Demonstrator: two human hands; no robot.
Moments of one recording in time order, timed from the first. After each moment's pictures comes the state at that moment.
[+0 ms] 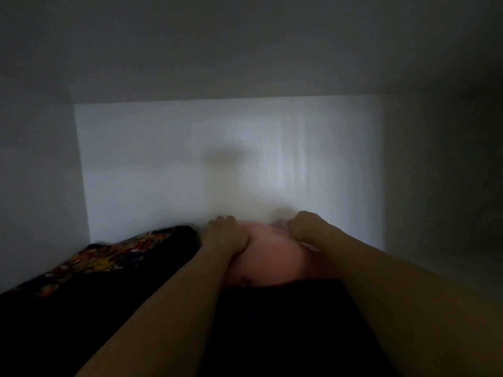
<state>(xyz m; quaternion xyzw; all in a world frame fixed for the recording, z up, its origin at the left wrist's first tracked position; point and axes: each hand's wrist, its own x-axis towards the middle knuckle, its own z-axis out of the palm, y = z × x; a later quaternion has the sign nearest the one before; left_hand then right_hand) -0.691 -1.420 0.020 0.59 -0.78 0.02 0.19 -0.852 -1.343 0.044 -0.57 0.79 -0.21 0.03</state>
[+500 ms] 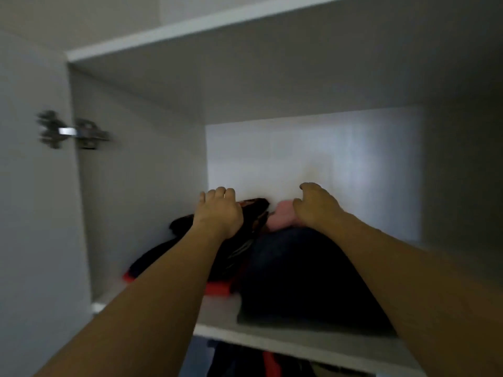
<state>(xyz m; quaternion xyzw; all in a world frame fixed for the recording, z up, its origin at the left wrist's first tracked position) -0.516 -1.122 0.041 0.64 -0.71 0.19 0.23 -0.729 -1.111 0.057 -0.70 0.63 -0.33 -0.04</state>
